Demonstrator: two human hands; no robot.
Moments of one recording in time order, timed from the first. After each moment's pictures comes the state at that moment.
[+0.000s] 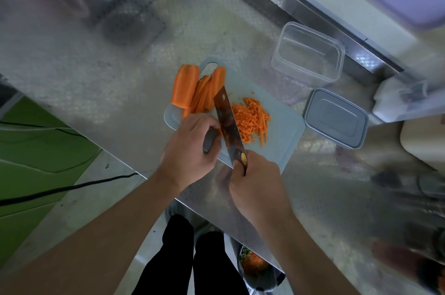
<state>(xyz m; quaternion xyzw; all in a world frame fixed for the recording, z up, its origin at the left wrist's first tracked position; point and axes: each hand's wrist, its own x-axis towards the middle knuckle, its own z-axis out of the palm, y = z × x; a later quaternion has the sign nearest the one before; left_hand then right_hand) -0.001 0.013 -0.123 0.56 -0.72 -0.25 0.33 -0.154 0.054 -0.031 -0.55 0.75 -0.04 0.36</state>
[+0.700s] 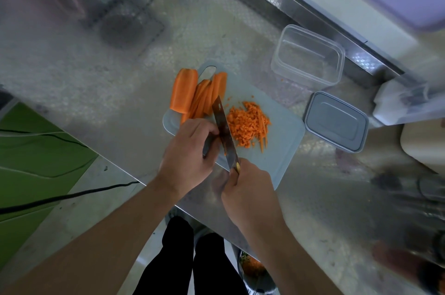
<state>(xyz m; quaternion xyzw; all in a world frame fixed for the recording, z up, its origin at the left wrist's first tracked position) -0.001 0.013 -0.121 0.58 -0.71 -0.24 0.32 -0.142 0.058 -0.042 -0.54 0.76 -0.03 0.37</state>
